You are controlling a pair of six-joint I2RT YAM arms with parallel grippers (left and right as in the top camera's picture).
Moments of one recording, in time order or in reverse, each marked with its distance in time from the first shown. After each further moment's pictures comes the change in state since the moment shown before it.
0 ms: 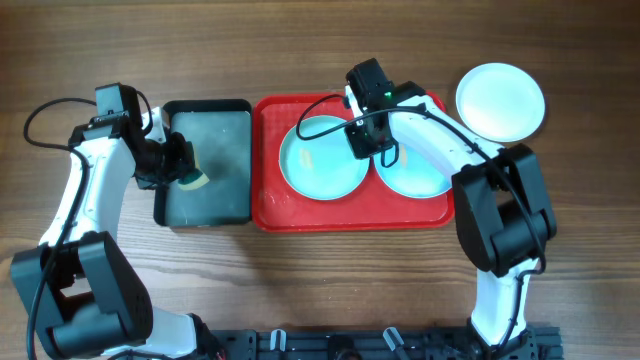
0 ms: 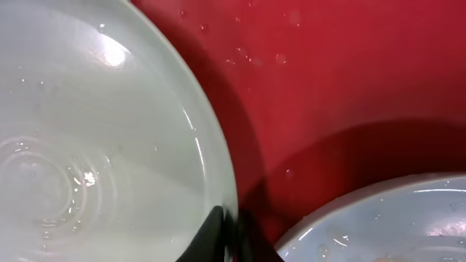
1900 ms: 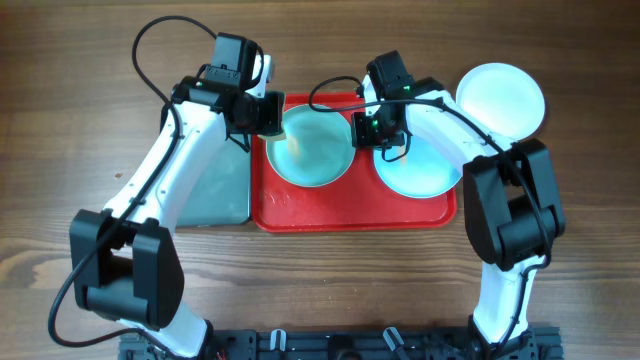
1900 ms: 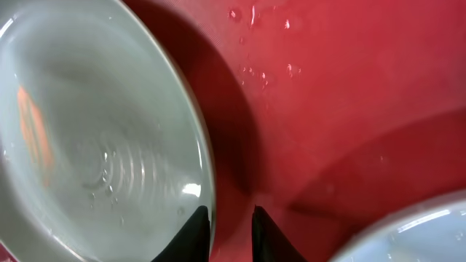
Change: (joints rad) left arm -0.471 0.116 0.274 0.092 -0.074 -0.023; right arm -0.082 0.007 -0.023 0.079 -0.273 0.214
